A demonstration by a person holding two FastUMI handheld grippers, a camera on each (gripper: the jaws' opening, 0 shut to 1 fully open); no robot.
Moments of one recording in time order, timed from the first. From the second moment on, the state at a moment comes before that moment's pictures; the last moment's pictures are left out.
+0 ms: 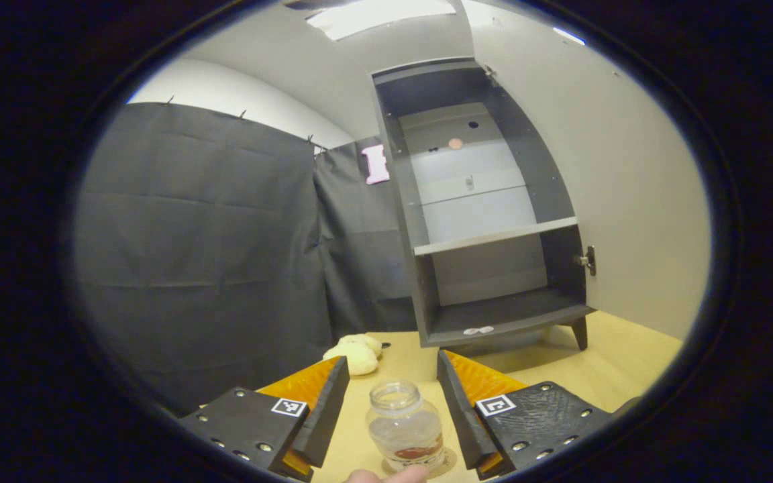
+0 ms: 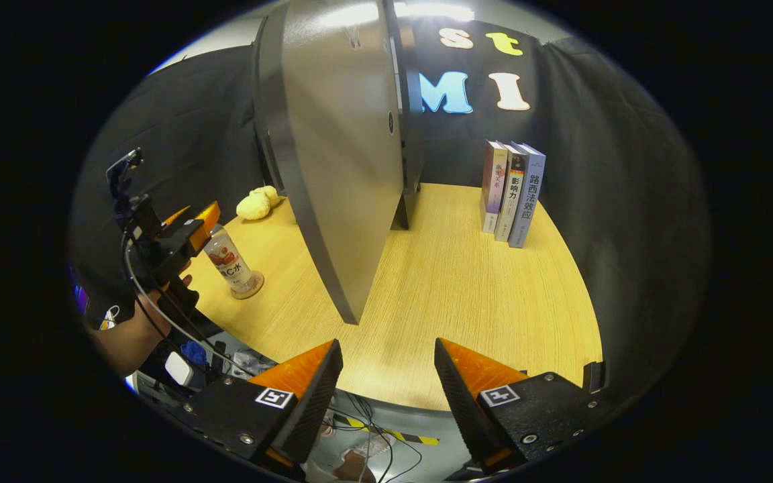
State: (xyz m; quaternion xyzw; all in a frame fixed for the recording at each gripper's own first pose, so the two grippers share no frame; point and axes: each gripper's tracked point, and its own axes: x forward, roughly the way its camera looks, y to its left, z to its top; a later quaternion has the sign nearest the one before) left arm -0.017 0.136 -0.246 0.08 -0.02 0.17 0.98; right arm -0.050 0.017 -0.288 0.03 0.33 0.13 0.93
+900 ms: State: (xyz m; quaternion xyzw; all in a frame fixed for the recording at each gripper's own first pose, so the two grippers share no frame) left arm -0.008 0.059 -0.052 0.05 -0.03 0.07 1.00; right arm 0.030 -0.074 -0.089 0.07 0.12 0.03 0.99
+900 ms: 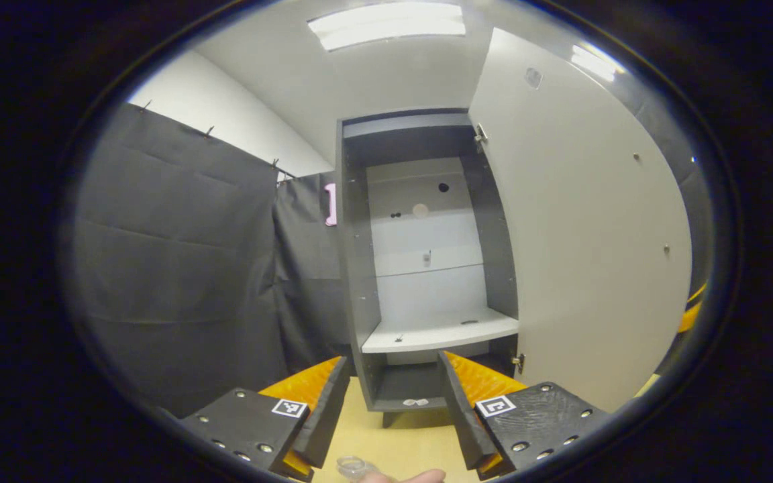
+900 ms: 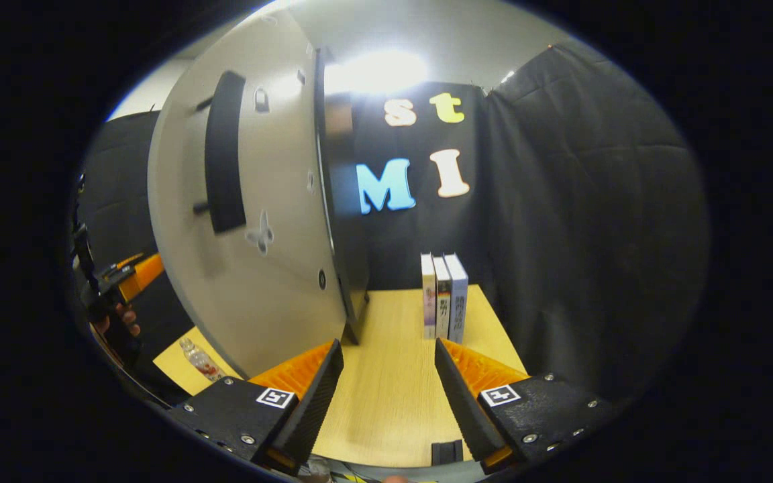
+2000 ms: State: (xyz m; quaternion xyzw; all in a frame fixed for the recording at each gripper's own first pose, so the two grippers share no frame) left arm -0.012 0.093 -0.026 0.03 0.00 0.03 1.00; right arm 0.025 0.056 0.020 0.04 0.02 0.14 0.99
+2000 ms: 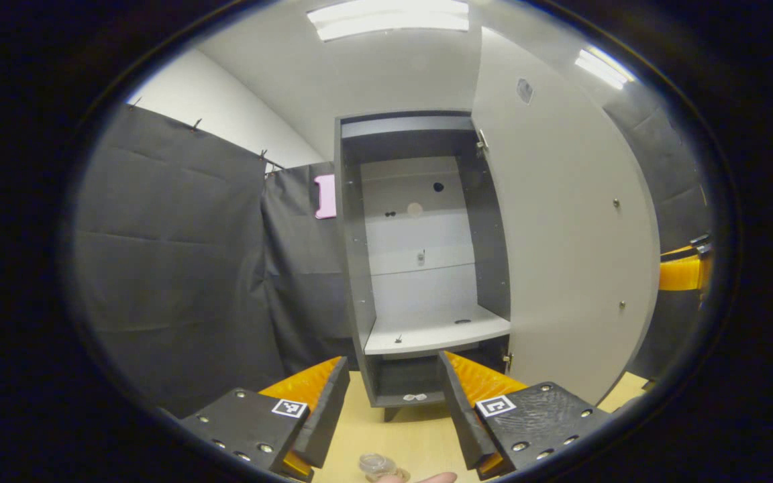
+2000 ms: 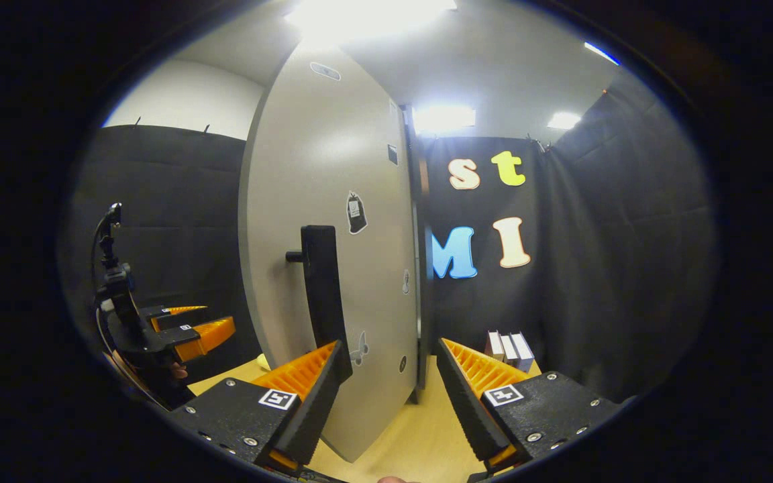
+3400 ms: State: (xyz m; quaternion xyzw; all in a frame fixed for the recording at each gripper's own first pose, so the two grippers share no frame) left arm 0.075 0.225 -0.038 0.01 -0.01 -0.04 1.00; right arm 0.094 0.222 0.031 0.04 0.02 0.09 0.99
